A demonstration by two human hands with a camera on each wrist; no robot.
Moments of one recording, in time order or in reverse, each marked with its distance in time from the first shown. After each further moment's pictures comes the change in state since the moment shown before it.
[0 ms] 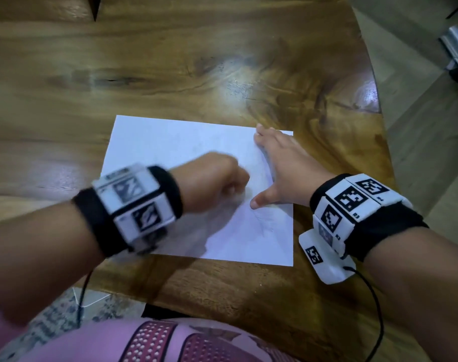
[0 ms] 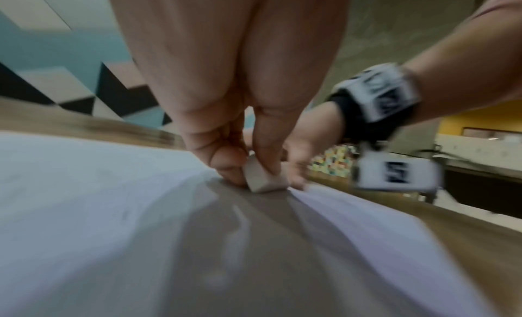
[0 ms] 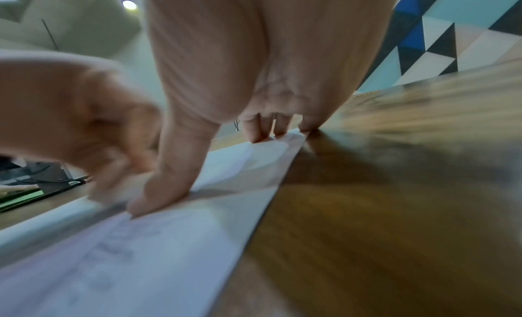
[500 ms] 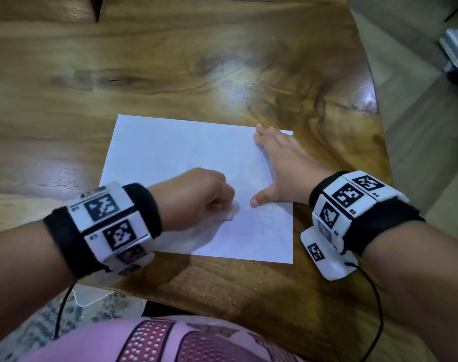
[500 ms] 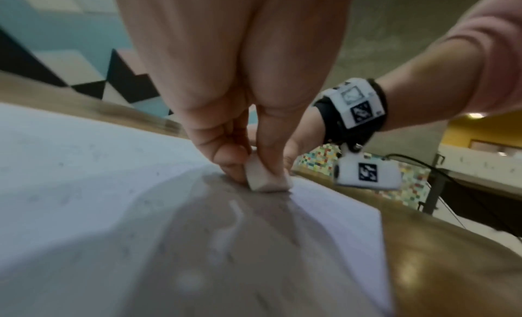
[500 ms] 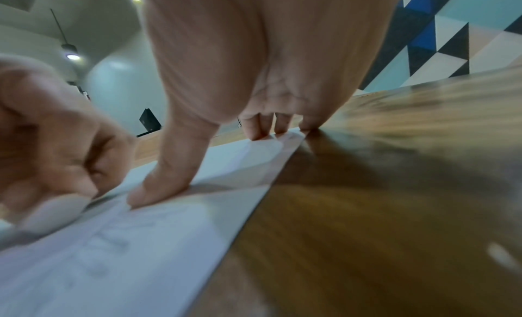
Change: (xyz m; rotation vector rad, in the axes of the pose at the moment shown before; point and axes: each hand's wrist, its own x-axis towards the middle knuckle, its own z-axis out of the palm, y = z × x) left_hand -0.031 -0.002 0.011 -0.065 -0.049 -0.033; right_hand -0.003 -0.001 -0.002 0.003 -0.022 0.009
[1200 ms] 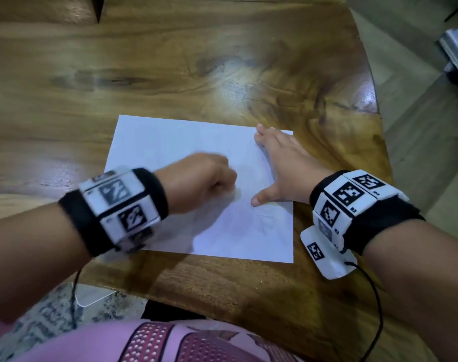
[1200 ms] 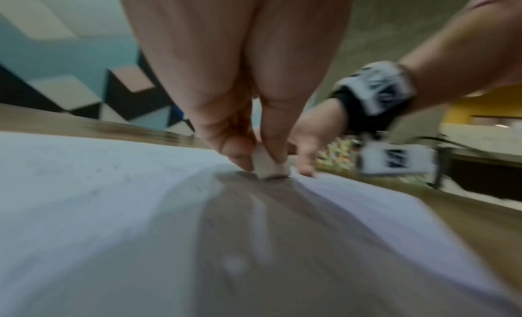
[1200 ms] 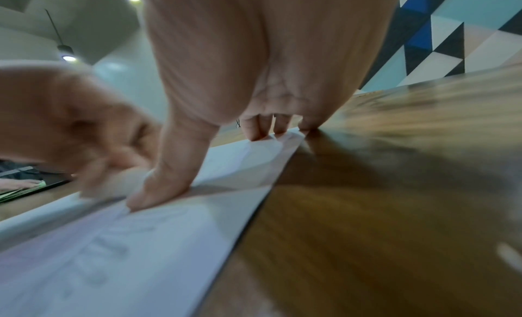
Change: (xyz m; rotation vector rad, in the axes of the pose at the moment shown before) left_hand 0.014 -0.012 -0.008 0.033 0.132 0.074; right_hand 0.000 -0.001 -0.001 -0.008 -0.004 0.003
